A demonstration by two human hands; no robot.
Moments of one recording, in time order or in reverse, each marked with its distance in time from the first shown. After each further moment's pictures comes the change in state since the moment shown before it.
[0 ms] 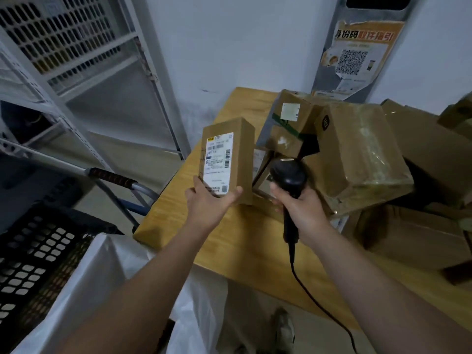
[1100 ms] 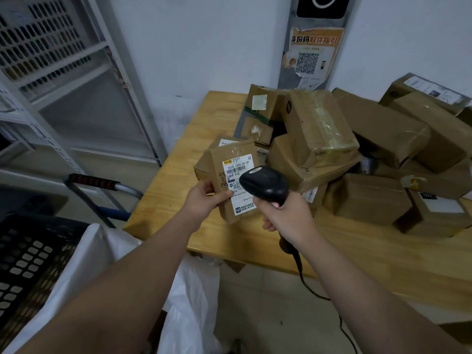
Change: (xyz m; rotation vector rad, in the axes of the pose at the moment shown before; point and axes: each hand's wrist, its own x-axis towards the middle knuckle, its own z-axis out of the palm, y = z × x) left_hand -0.028 -0.025 0.005 -0.364 -0.321 0.141; right_hand -0.099 0.010 -0.004 -0.365 0.099 -0.137
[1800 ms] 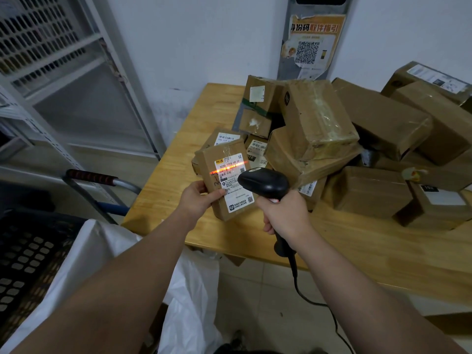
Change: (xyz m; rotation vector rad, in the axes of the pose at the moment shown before) left_hand 0.005 -0.015 -0.002 0.015 0.051 -0.055; right_hand -0.001 0.003 0.004 -0.004 0.040 0.196
